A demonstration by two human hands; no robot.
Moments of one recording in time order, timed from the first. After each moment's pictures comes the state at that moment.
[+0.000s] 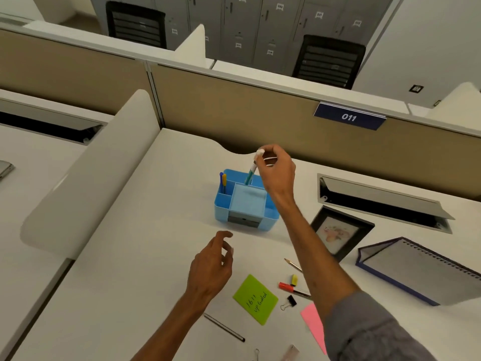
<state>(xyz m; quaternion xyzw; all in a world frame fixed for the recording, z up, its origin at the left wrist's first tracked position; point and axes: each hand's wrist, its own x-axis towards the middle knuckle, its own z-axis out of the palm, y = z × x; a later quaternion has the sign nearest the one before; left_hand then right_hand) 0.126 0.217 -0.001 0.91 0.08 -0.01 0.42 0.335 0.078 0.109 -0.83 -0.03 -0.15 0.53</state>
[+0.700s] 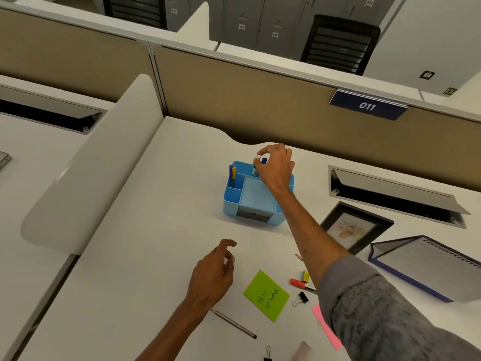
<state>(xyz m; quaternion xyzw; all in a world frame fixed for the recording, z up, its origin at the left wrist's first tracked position) 0.112 0.246 -0.034 0.91 0.05 -0.07 0.41 0.388 0.110 0.038 -0.94 0.01 -0.08 0.32</state>
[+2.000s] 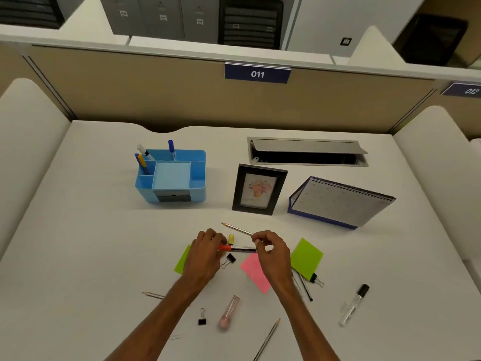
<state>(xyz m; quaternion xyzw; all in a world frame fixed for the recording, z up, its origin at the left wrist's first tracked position) 0.113 0.076 -0.052 0.96 -0.11 -0.12 0.22 0.074 -0.120 -0.010 -0.84 0.20 -0.02 0.50</state>
